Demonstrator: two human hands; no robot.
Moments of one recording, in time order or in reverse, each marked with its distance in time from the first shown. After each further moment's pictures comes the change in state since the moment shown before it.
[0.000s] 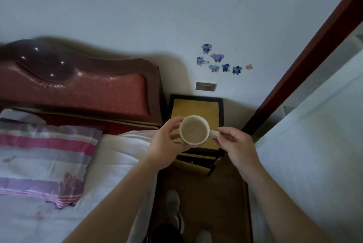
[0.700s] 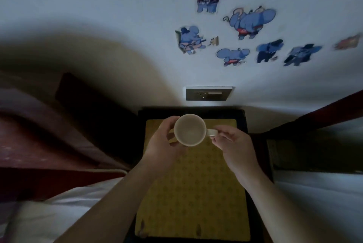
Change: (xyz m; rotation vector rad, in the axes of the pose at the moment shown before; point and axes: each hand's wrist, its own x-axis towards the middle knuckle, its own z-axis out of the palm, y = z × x) left_hand 0.421 -0.239 0.040 0.197 -0.057 -0.219; right_hand 0.427 0.226 0.033 0.017 0.128 0.285
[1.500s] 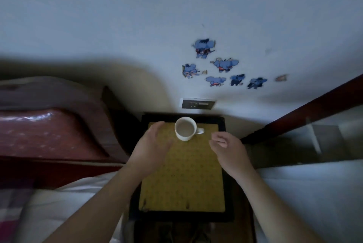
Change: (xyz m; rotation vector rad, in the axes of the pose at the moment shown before) left_hand -0.074 0.067 -0.050 0.212 0.031 -0.099; right_hand -0.084 -0.076 -0.026 -0.394 -0.017 0.004
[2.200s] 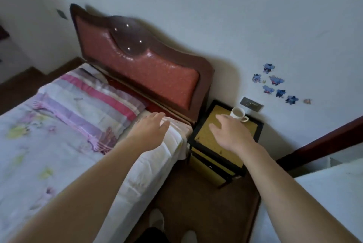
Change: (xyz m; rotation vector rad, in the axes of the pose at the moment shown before) left_hand -0.464 -0.038 -0.102 0.331 0.373 -0.152; right_hand -0.372 -0.098 -0.005 -0.805 -0.284 -0.642
